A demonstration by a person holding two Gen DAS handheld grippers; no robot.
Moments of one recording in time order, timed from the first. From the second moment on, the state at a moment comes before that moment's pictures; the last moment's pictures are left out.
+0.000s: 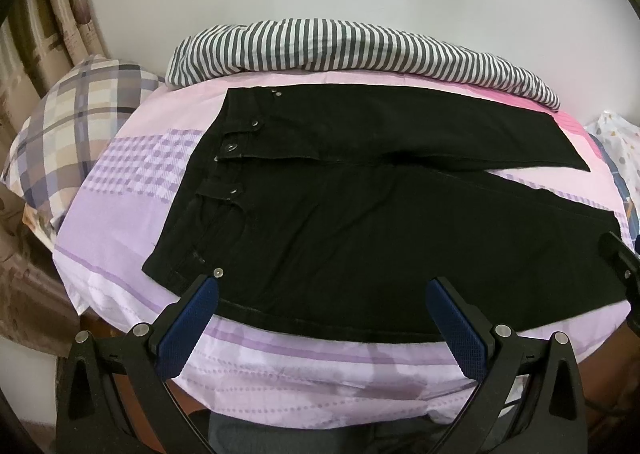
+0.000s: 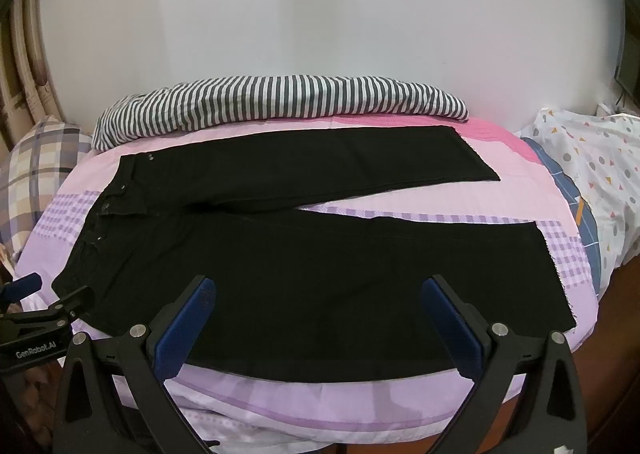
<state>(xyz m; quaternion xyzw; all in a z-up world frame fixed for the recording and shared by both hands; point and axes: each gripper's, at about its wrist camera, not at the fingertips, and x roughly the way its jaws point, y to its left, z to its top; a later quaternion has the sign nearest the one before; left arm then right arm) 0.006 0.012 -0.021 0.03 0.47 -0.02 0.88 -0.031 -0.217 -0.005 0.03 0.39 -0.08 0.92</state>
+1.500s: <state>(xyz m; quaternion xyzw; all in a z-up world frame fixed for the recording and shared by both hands) 0.008 0.015 -0.031 0.03 0.48 -0.01 0.88 -0.031 -0.221 -0.011 0.04 0.39 -0.08 0.92</state>
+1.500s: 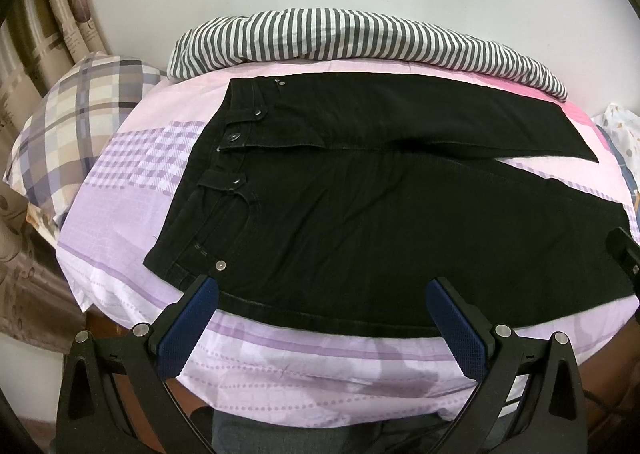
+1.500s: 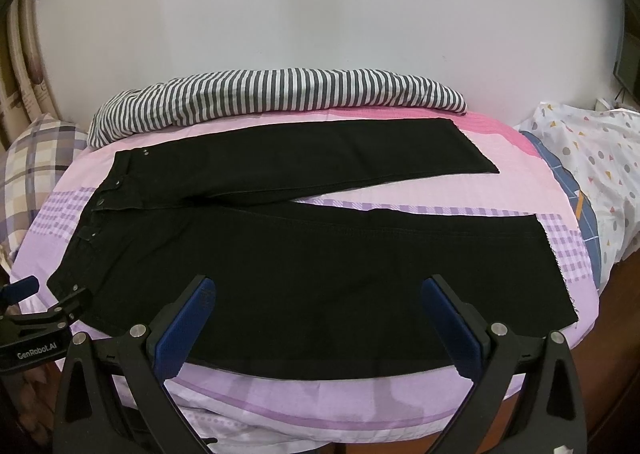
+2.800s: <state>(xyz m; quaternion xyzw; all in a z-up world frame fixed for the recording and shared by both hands) 0.095 0.071 -0.021 -0.03 0.47 -0.03 0.88 0.035 -0.233 -0.019 0.10 0.42 0.02 0.90</state>
